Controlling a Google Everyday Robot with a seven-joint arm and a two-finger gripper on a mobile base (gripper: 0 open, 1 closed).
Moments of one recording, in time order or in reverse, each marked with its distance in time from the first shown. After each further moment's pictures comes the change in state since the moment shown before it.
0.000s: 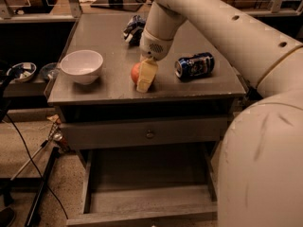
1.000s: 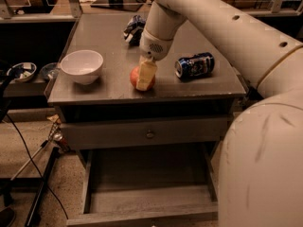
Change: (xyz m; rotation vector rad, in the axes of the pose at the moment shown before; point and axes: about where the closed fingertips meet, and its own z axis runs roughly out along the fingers) arm 0.000 0.000 -0.001 0.003 -0.002 0.000
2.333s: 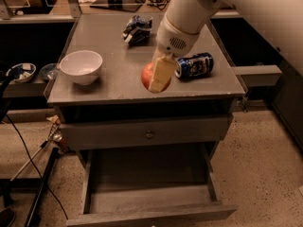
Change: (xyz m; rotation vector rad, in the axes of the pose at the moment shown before) arm 0.012 0.065 -0.071 0.097 -0.039 0.021
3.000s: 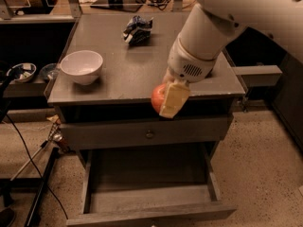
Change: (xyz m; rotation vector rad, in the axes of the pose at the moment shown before) arm 0.033 0.067 -0.008 0.033 0.043 0.009
